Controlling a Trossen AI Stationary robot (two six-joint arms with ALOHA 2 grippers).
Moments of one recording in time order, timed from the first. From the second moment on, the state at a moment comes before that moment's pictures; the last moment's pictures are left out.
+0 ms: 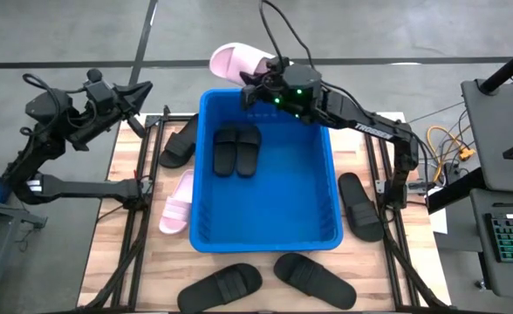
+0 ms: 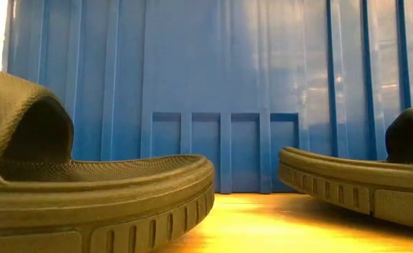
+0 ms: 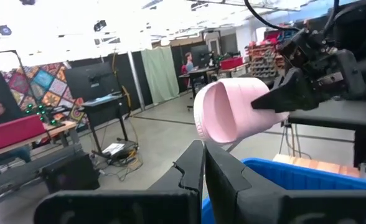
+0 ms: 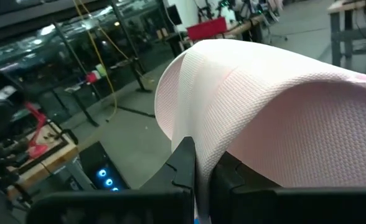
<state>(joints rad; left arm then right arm) 0.28 0.81 1.38 -0.52 -0.43 0.22 -0.21 1.85 2.14 -0.36 0.45 0.39</state>
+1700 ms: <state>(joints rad) 0.28 0.98 1.38 -0.03 -0.21 0.29 -0.20 1.86 2.10 0.21 -0.05 0.33</state>
